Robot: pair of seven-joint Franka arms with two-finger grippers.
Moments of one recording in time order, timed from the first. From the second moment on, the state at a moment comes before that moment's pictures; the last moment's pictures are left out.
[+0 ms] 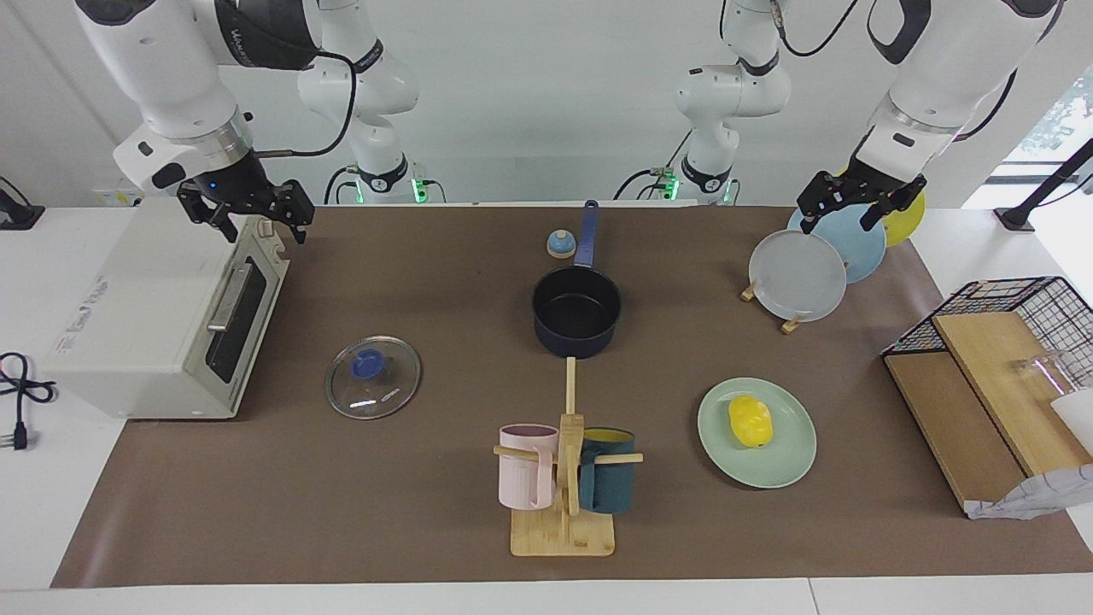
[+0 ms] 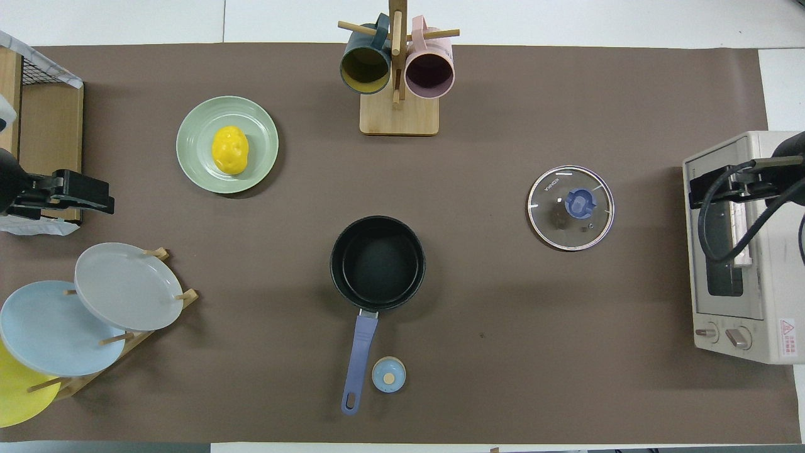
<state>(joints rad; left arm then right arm) -0.07 -0.04 -0.03 -1.62 -0.02 1.53 -0.09 0.01 0.00 0.00 -1.60 -0.05 1.54 0.01</state>
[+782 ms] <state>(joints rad) -0.07 -0.04 -0.03 -1.62 -0.02 1.58 -0.09 0.01 0.00 0.01 -1.60 -0.05 1.54 0.01</state>
